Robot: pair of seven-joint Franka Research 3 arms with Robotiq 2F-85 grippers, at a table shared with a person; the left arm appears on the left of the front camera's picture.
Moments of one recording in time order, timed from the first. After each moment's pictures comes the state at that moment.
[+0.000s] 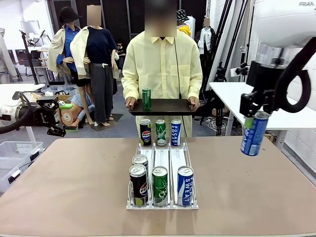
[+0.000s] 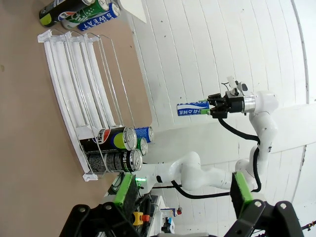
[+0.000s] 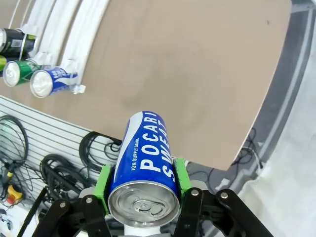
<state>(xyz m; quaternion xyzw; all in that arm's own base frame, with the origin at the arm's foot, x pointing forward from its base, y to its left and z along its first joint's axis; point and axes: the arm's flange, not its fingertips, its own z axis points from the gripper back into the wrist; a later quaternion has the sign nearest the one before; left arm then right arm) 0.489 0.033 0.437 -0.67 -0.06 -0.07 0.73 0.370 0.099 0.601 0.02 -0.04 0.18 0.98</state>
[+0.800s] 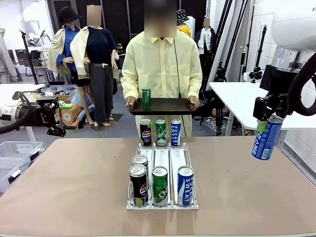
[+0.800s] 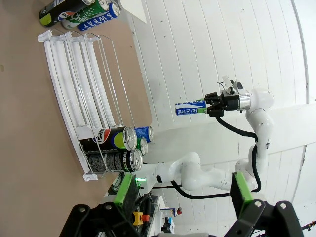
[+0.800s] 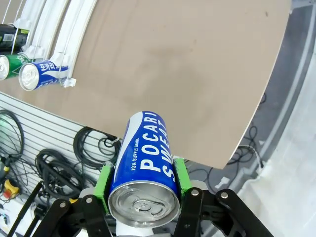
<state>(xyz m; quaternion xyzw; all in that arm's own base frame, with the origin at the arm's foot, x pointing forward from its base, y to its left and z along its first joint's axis) 0.489 0.033 0.437 -0.67 -0.06 -0.07 0.73 0.372 0.074 0.590 0.03 -0.03 0.19 0.98</state>
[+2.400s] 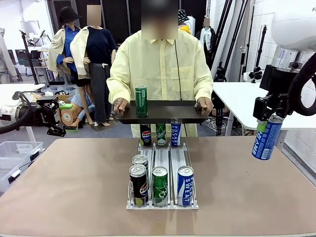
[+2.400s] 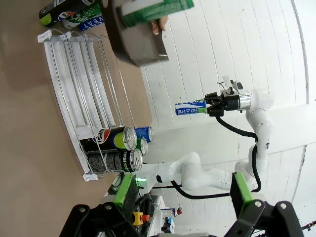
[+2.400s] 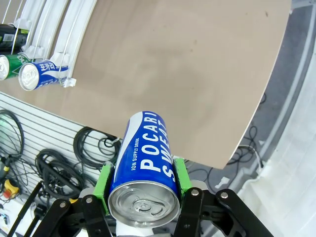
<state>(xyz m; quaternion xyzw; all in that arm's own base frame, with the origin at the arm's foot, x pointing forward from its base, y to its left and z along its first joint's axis) 0.489 0.033 0.437 -0.67 -0.06 -0.07 0.73 0.372 0.074 0.590 0.03 -0.03 0.19 0.98</state>
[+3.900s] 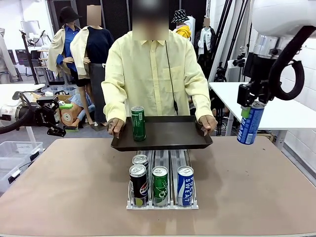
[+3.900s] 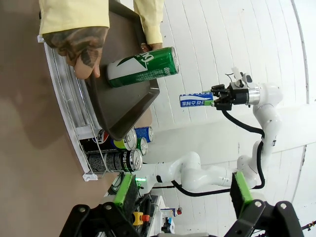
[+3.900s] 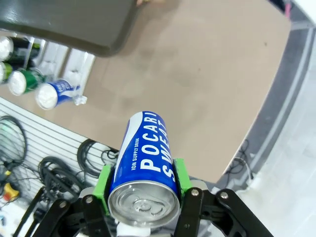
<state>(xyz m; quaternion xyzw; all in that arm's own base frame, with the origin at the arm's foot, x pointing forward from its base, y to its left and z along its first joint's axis) 0.489 0.032 0.437 -0.67 -0.06 -0.07 0.73 0.406 0.118 0.622 0.02 -0.05 0.22 0.97</state>
